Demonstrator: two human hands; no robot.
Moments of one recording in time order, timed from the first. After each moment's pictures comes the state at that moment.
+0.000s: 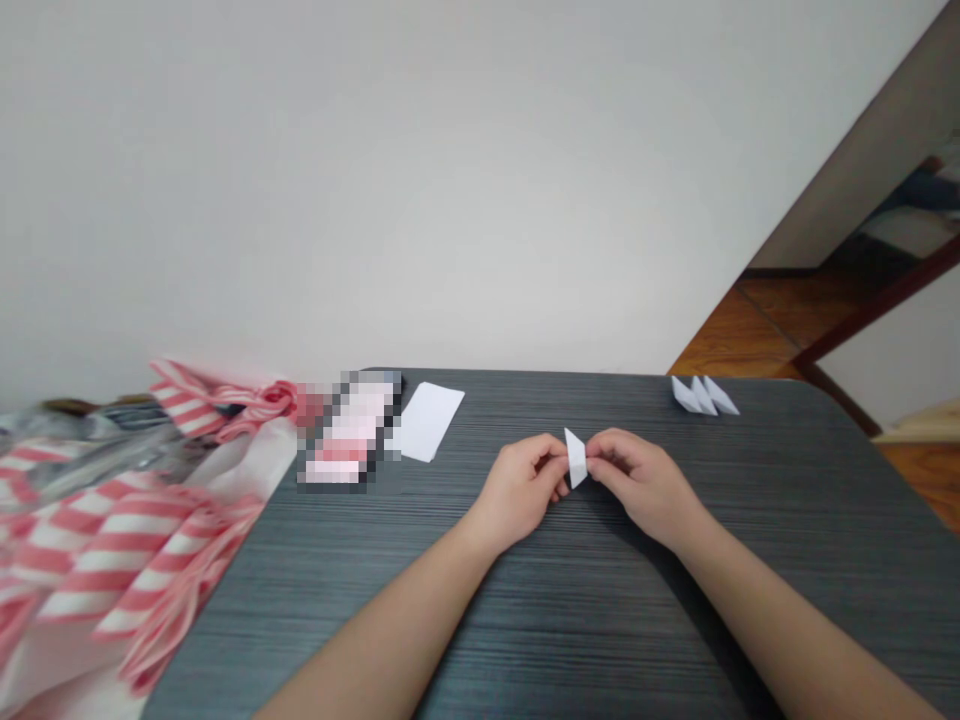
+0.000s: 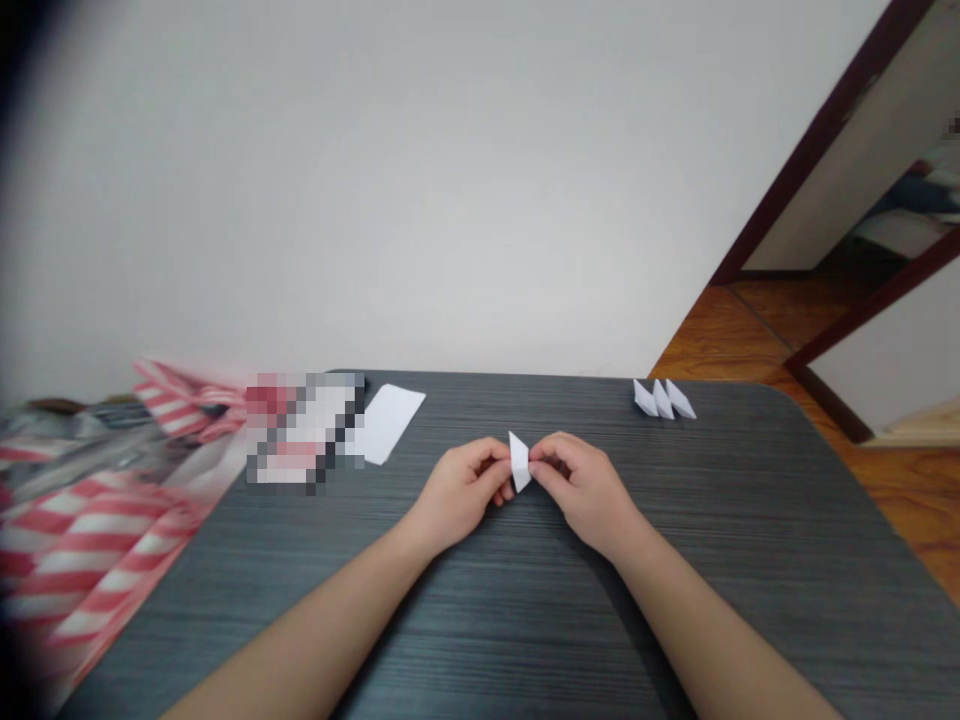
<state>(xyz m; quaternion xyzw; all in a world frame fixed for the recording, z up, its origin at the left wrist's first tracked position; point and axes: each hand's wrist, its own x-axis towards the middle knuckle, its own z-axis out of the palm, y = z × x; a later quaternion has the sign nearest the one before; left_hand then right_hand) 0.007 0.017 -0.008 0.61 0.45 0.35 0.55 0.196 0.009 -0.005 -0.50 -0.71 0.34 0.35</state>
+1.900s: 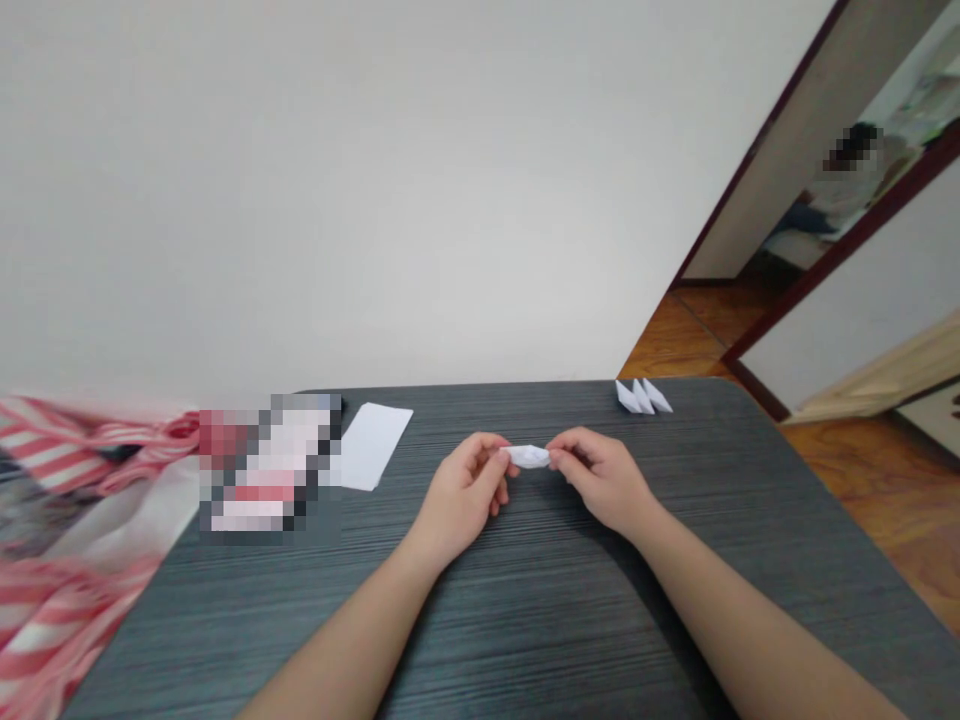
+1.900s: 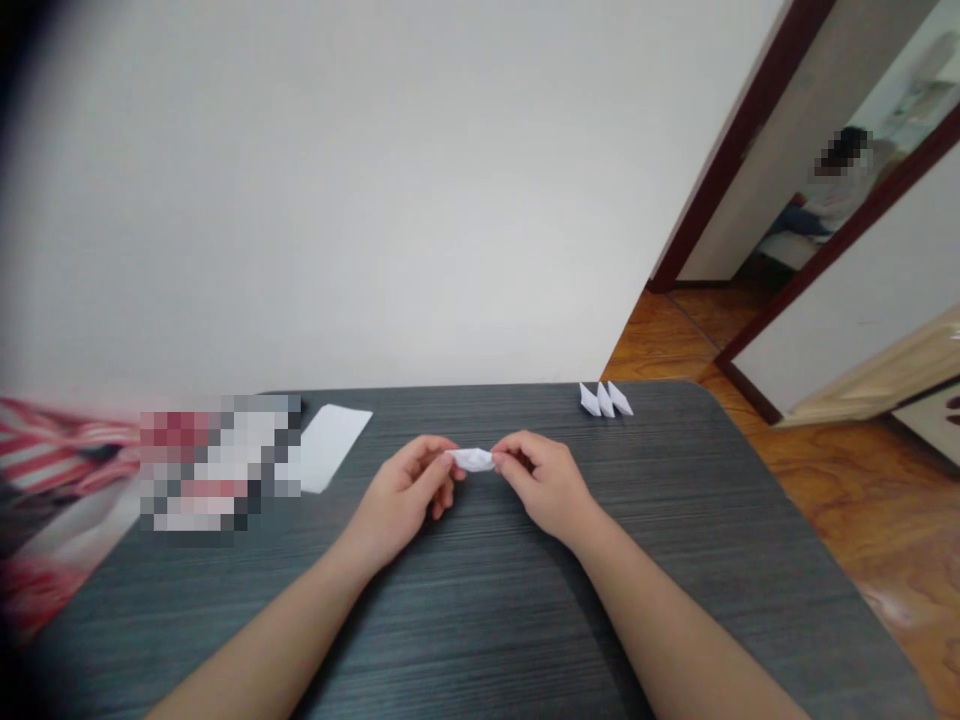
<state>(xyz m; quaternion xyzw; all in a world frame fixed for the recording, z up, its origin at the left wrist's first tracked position) 0.009 0.023 -0.005 0.54 0.46 0.40 0.58 0.208 0.012 -0.005 -0.51 -0.69 0.30 0.41</state>
